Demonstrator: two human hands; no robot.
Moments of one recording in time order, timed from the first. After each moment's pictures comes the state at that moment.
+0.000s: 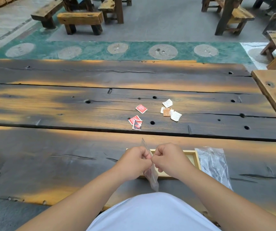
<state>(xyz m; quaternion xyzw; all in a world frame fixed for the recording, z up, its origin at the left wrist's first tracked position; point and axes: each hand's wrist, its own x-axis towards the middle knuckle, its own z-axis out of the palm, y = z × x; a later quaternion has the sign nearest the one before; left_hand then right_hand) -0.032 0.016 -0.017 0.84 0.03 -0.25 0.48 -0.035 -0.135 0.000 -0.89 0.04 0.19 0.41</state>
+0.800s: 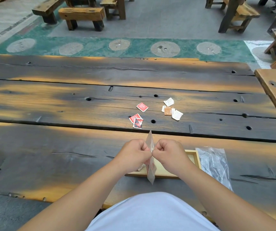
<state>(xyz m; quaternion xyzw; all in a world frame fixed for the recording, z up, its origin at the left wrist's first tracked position) -0.020 0.015 -0.001 0.83 0.05 -0.23 0.51 -0.026 -0.133 -0.005 -0.89 0.04 0.12 0.44</state>
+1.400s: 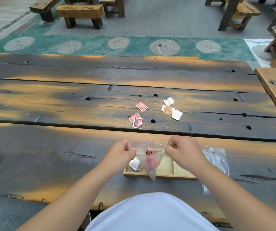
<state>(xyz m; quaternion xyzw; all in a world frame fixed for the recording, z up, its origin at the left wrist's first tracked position) -0.018 0.054 -0.018 0.87 0.10 -0.17 0.46 -0.016 -0.170 0.002 -0.93 0.03 0.10 0.34</state>
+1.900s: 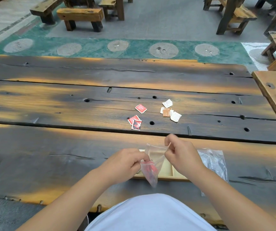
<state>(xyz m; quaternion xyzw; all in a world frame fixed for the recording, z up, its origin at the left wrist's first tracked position) -0.028 0.053 -0.012 0.91 -0.27 -0.16 0.26 -0.024 -0.172 -0.010 -0.95 -0.03 0.05 0.32</state>
